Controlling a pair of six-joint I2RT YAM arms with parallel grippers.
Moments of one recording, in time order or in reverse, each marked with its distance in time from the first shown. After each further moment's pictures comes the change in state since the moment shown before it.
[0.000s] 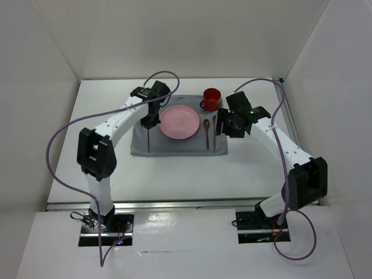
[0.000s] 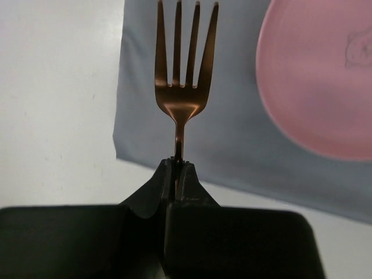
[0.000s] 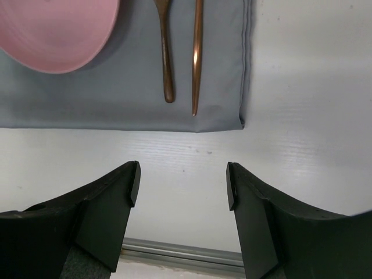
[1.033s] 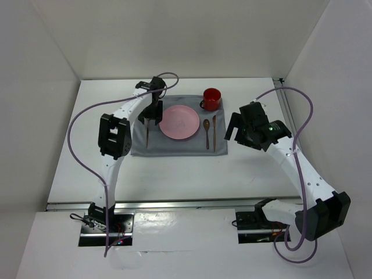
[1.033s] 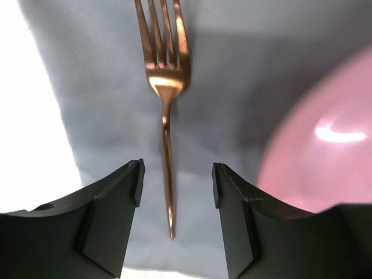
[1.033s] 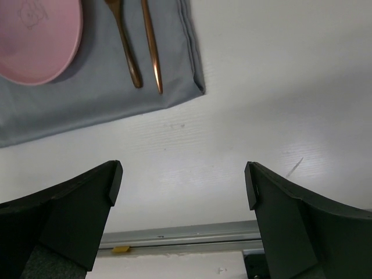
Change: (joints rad) left arm 0.158 0.534 0.458 -0.002 0.138 0.277; right arm 0.000 -0.315 -0.131 -0.128 0.130 0.172
